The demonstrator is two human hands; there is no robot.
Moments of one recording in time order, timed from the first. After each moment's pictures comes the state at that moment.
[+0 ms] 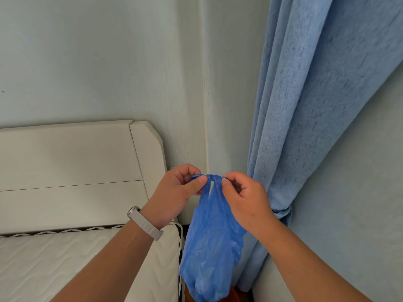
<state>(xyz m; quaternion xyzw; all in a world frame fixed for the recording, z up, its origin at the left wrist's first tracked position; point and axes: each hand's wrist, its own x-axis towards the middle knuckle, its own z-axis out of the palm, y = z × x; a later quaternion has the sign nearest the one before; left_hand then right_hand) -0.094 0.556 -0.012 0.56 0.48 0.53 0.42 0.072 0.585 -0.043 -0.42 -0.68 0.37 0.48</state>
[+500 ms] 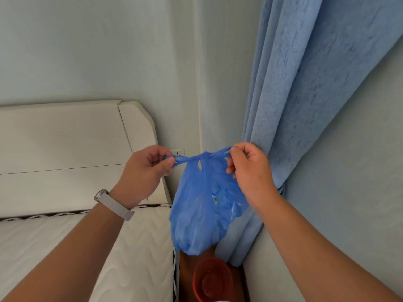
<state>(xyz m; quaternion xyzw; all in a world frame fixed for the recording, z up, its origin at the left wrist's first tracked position) -0.136 0.554 -0.030 0.57 0.58 0.50 0.29 0.079 0.599 -0.036 -0.47 -0.52 0.47 0.53</state>
